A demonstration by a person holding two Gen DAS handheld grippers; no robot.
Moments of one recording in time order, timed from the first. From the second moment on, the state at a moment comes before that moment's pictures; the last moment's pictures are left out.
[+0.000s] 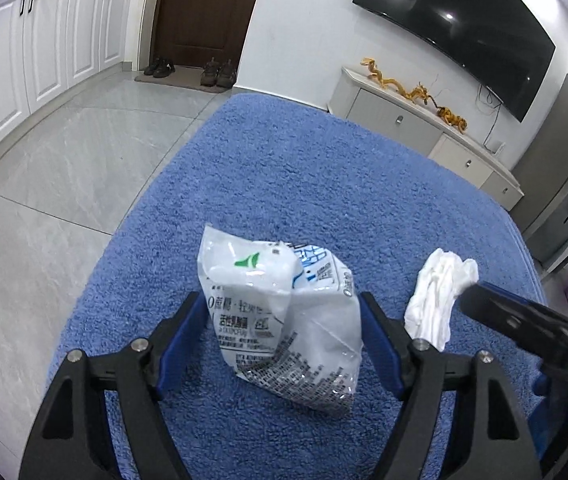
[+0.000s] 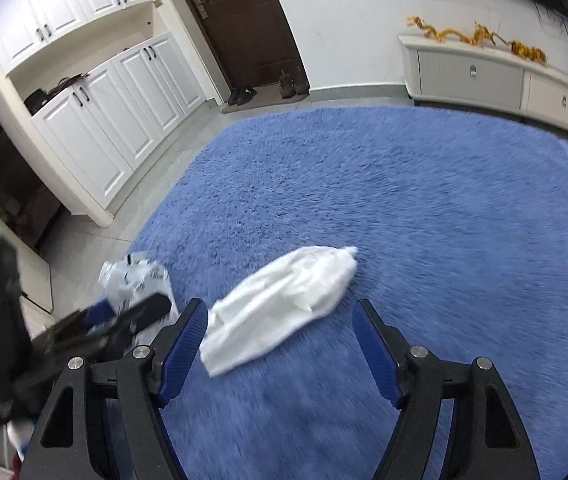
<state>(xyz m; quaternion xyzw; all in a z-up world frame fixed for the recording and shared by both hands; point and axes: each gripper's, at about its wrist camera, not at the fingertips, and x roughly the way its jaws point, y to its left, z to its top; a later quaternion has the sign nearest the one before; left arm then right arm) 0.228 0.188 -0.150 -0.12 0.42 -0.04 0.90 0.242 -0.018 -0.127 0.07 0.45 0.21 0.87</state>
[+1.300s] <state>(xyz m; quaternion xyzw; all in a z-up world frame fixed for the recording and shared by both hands) 0.120 0.124 -0.059 -0.05 0.33 -0.12 0.94 0.040 -0.178 -0.029 0.08 0.31 0.20 0.93</state>
